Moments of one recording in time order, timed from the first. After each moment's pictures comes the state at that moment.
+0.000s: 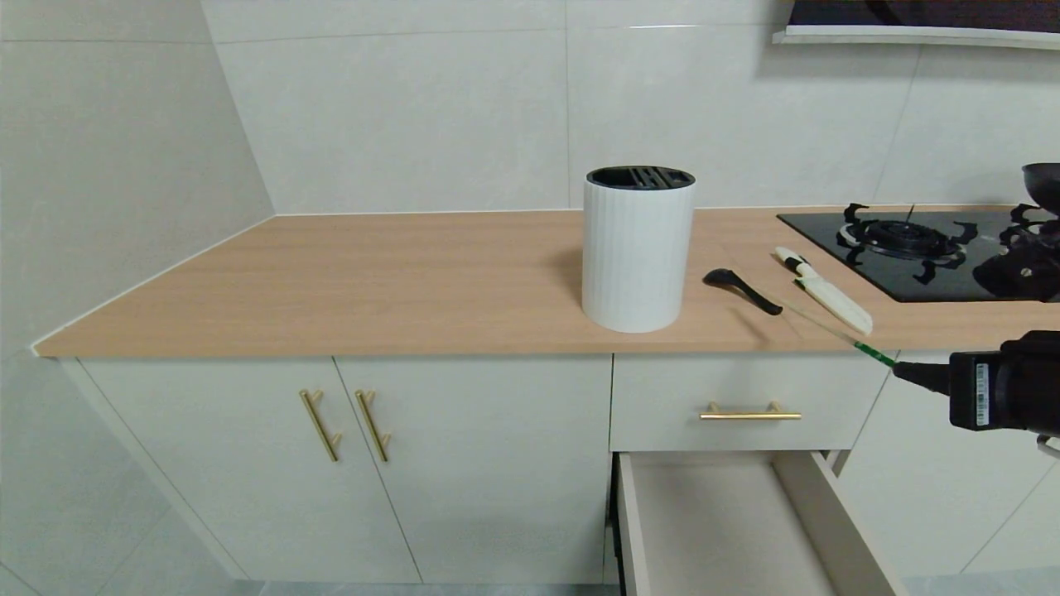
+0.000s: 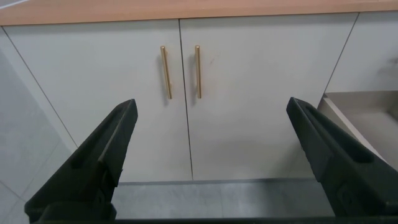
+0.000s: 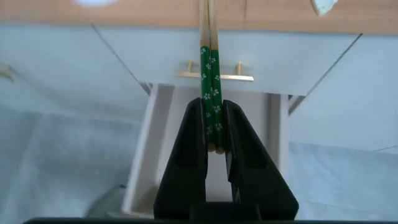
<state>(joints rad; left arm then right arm) 0.00 0.00 0.00 0.00 -0.02 0.01 0.24 1.27 -0.77 -0.02 -0.04 0.10</state>
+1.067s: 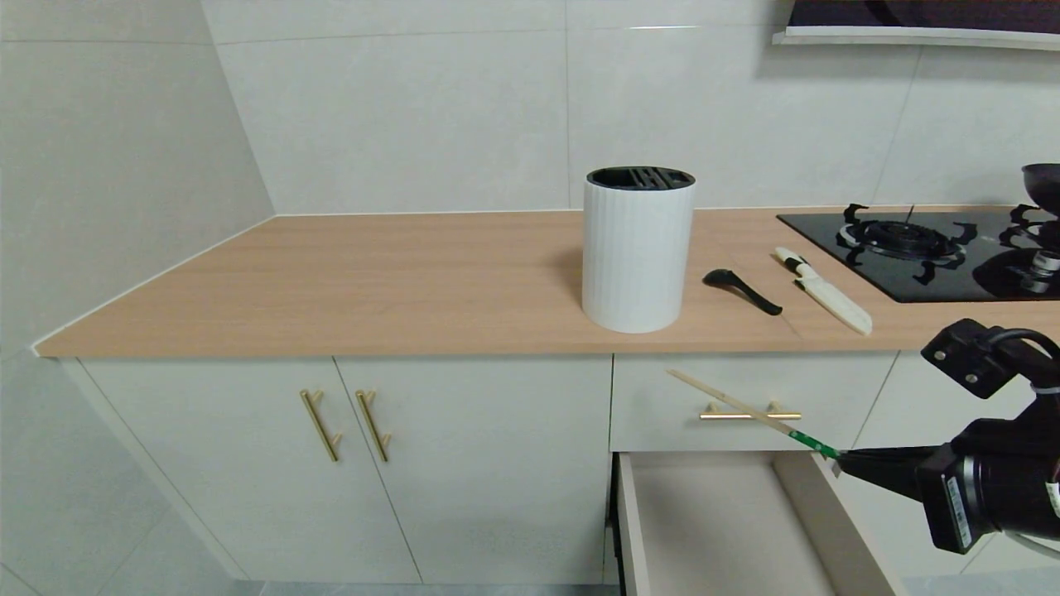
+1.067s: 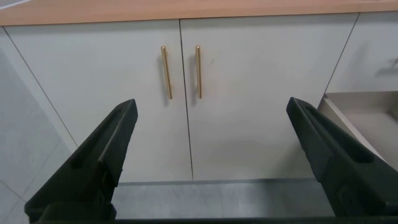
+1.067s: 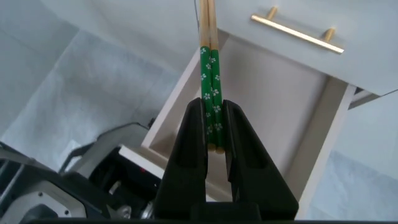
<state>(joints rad) 0.00 0.00 0.00 0.00 -0.02 0.01 0.42 1.25 -0.63 -0.02 0.09 0.01</state>
